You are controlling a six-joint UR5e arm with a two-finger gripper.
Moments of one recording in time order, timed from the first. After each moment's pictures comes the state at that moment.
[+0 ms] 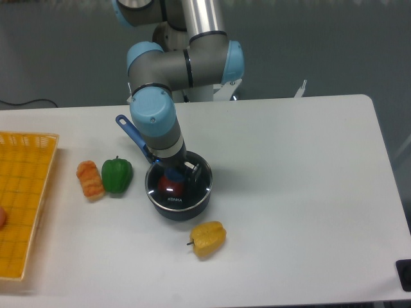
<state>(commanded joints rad) 2.25 -1.86 -1.73 -1.17 1.65 0.73</state>
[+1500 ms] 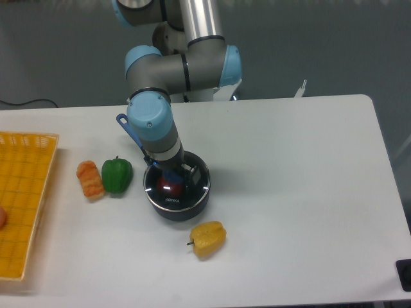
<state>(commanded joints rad) 2.24 -1.87 -1.72 -1.18 1.67 0.75</state>
